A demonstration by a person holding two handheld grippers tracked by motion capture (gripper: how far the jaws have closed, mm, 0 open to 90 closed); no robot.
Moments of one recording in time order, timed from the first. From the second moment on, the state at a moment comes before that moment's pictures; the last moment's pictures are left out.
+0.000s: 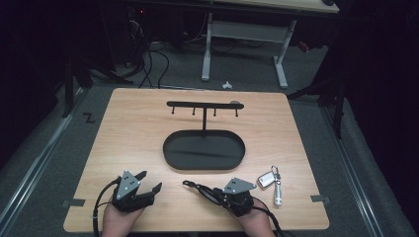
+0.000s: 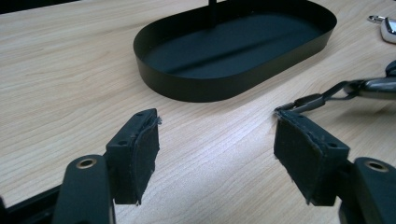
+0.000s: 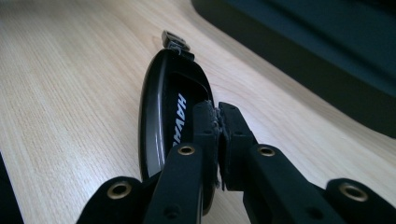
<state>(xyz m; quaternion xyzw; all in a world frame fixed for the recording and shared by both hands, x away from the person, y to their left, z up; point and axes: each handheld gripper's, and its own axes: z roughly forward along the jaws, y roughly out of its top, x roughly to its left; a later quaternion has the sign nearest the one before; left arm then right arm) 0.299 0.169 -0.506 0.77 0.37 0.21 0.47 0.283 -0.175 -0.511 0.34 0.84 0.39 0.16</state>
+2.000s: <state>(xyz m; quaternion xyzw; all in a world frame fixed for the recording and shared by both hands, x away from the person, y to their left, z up) 0.316 0.150 -0.504 0.78 0.34 0.20 0.48 0.290 -0.261 -0.485 0.49 0.80 0.30 0.17</state>
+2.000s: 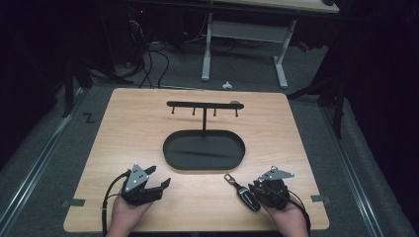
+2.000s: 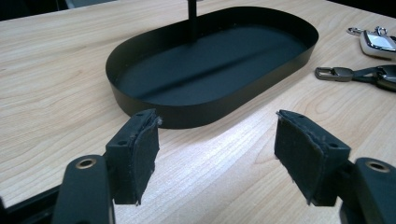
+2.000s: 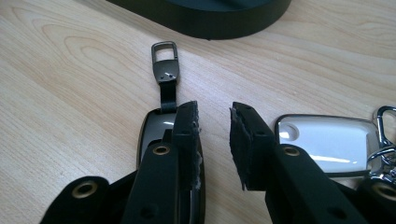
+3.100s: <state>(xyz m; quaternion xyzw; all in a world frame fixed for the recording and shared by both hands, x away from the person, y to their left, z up) 0.311 0.146 -0.506 0.78 0.33 0.20 0.49 0.345 -0.227 -0.459 0.48 0.88 0.07 0.02</state>
